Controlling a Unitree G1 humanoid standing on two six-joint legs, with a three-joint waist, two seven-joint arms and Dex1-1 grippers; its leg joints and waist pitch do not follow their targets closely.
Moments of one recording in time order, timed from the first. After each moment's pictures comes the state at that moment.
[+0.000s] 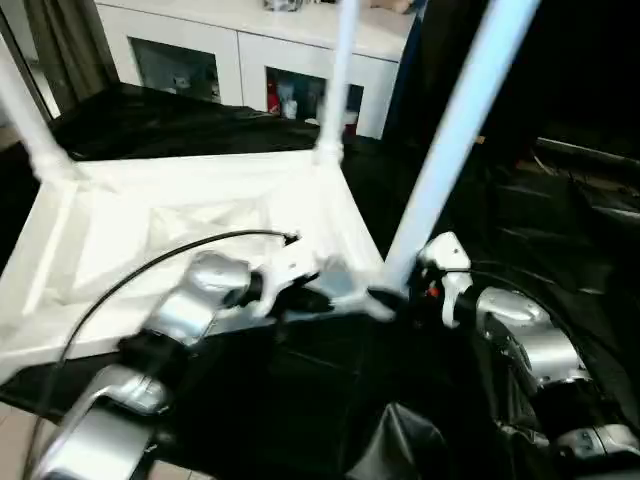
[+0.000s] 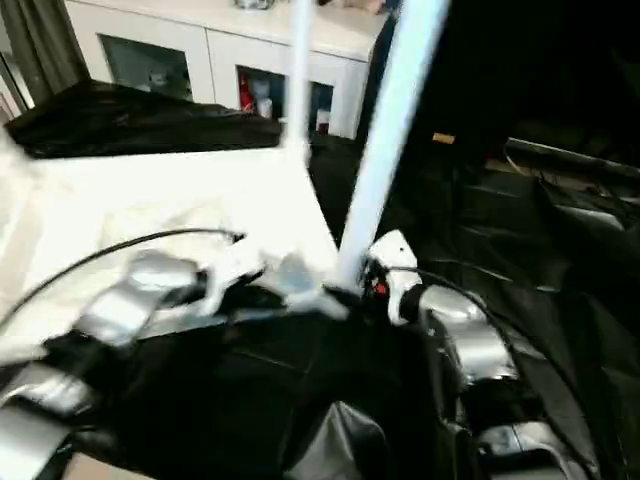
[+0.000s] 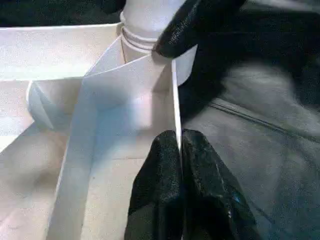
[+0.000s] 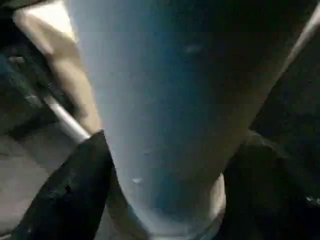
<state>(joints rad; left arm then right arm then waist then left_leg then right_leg) -0.59 0.36 -0.35 0.53 0.00 0.13 -1.21 -0.39 -0.35 0.13 0.47 0.17 0.14 0.93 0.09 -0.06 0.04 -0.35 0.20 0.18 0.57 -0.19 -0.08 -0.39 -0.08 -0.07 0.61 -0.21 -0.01</state>
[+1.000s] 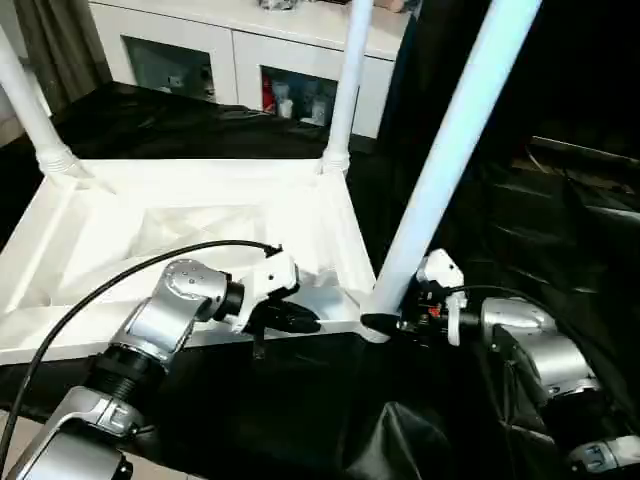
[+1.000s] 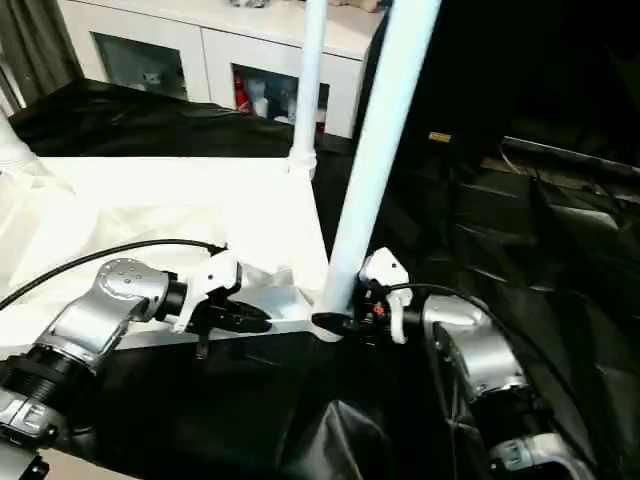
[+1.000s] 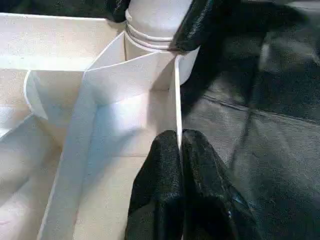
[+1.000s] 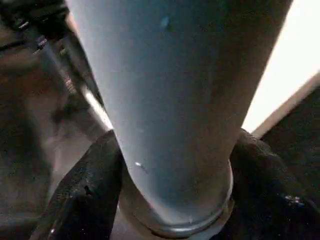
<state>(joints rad) -0.53 0.40 -0.31 0.44 -0.02 0.20 -1.22 -0.37 -0.33 0.14 0.44 0.20 0.16 0.95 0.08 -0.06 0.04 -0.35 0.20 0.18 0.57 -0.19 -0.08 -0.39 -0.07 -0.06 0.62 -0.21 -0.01</state>
